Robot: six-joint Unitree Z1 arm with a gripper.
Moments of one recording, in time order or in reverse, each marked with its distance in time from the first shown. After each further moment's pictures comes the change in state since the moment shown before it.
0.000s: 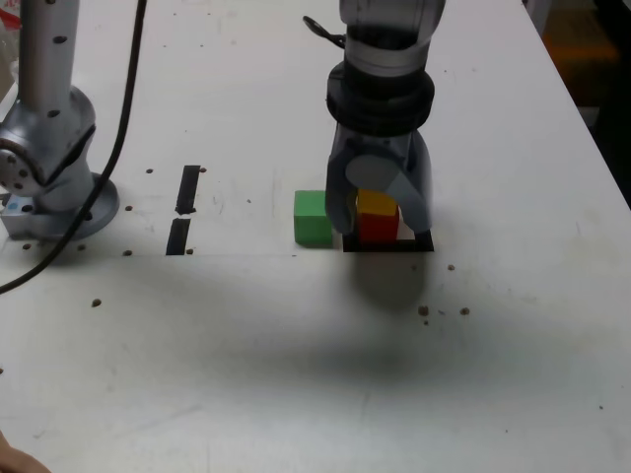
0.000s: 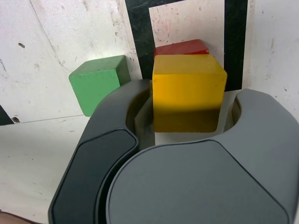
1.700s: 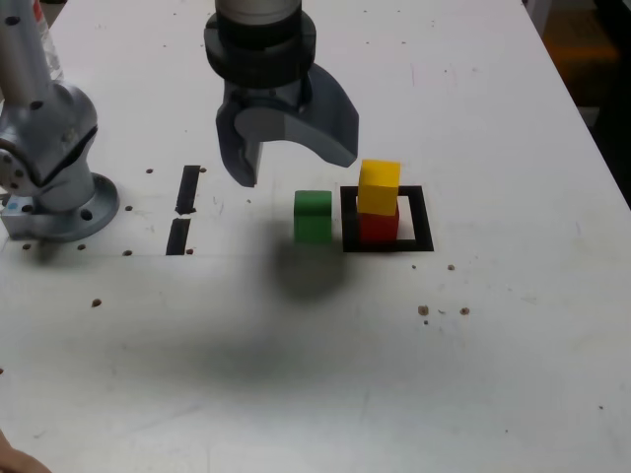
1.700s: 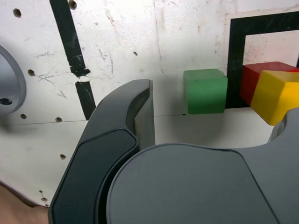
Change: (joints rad) arm -0.064 -0.290 0.232 0.085 0.096 -0.154
